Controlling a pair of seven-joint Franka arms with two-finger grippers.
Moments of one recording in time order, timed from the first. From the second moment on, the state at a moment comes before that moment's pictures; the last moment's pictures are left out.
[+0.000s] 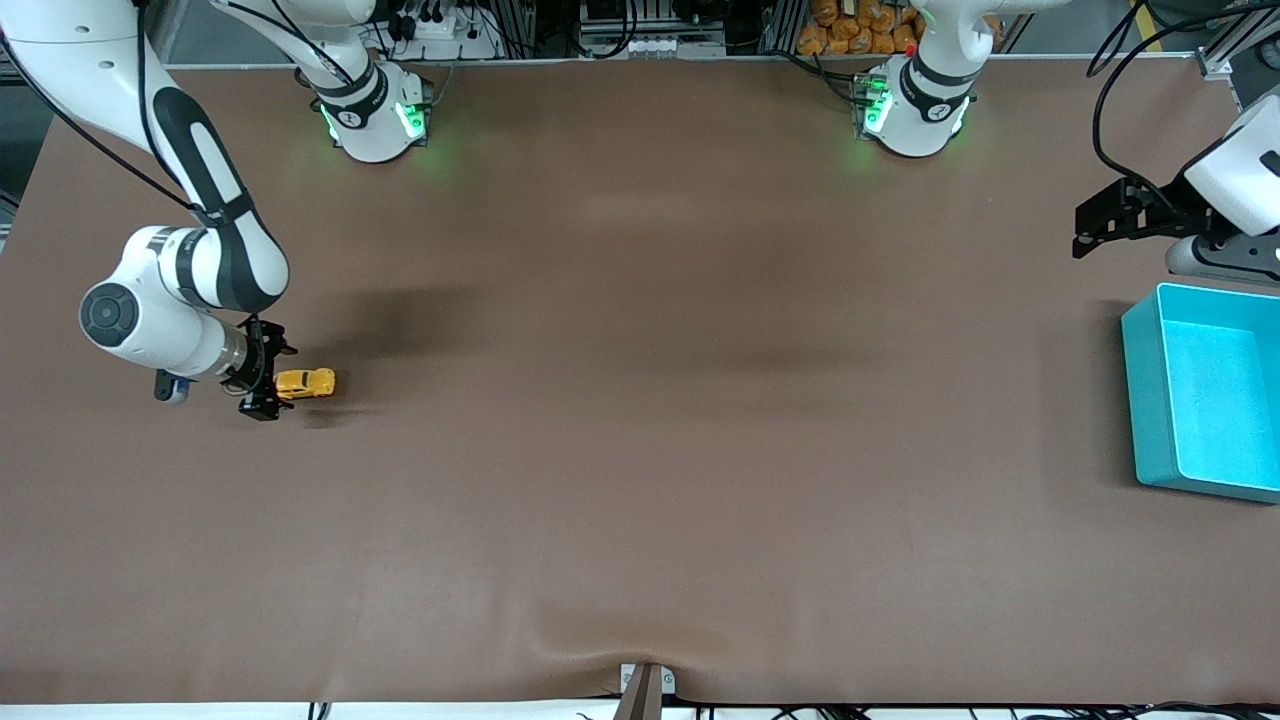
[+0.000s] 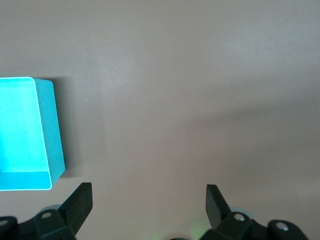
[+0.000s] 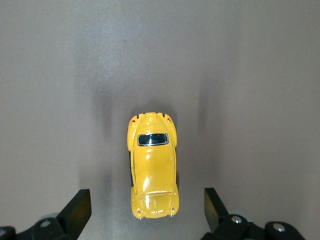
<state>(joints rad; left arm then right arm) 0.01 0.04 -0.11 -1.48 0.01 1.48 0.10 -0.12 0.36 0.01 -2.18 0.00 2.44 1.40</state>
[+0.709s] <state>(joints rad) 0.01 0.04 -0.10 -1.48 0.01 1.48 0.10 -0.12 0.37 0.00 -2.19 0.00 2.48 1.40</state>
